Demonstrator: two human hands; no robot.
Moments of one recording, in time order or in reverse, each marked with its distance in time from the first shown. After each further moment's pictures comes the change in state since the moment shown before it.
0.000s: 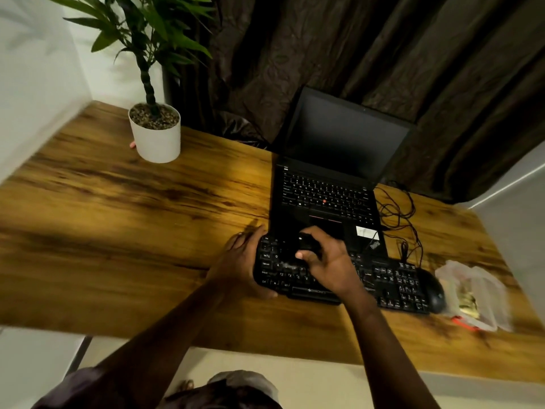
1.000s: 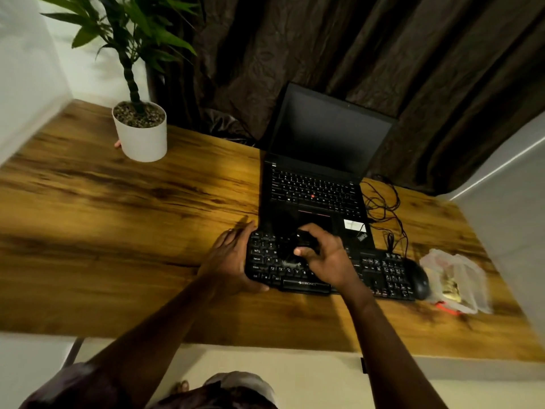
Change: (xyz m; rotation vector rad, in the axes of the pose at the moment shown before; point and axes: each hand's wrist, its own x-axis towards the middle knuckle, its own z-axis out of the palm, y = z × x) left_hand 0.002 -0.006 0.006 0.043 0.019 -0.028; right_hand -0.010 0.010 -0.010 0.010 0.007 0.092
